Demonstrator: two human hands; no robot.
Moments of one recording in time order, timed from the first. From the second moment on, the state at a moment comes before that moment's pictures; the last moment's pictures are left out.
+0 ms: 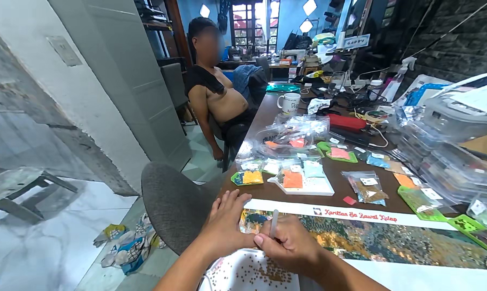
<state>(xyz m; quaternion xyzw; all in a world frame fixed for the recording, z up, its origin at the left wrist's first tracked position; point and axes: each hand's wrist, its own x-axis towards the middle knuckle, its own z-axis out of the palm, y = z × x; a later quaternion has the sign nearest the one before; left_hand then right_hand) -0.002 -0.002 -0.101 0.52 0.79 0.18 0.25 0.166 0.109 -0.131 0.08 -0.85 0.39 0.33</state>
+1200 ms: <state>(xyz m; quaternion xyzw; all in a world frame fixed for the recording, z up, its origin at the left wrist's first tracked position) -0.002 0.000 -0.099 0.52 0.80 0.16 0.26 0.160 0.118 -0.122 -0.09 -0.84 0.47 0.25</state>
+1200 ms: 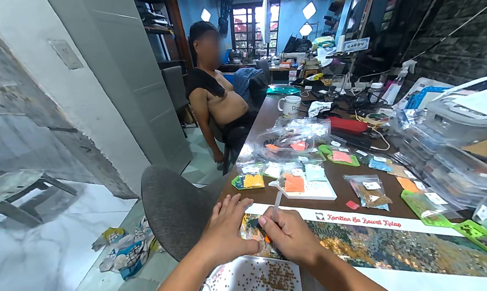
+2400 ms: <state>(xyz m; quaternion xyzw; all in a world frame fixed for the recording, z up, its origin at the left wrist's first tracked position) -0.002 0.000 -0.099 0.52 0.79 0.17 0.26 0.159 0.107 -0.128 -0.06 -0.88 0.36 0.31</state>
